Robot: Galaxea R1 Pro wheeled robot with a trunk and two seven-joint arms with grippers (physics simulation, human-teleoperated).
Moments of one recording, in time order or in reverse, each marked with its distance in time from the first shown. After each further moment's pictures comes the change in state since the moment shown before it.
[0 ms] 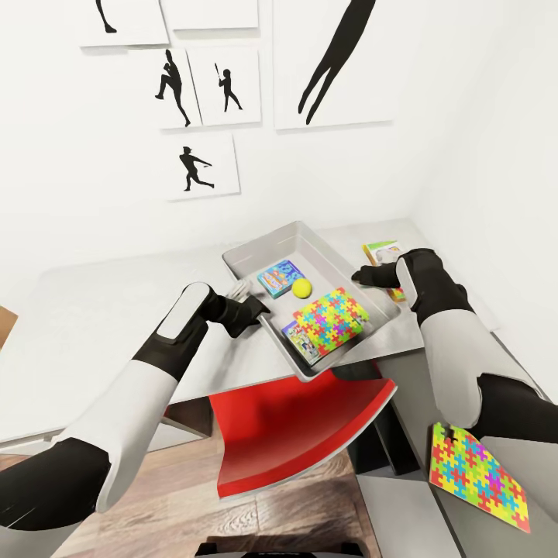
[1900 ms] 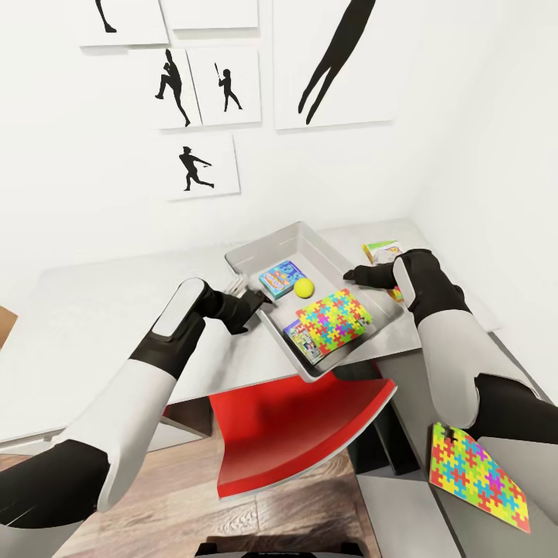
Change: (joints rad) left arm 0.000 -0.003 0.035 -0.034 0.028 -0.020 0.022; right arm 0.001 0.011 -0.001 0.003 -0.044 0.007 0.003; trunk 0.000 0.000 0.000
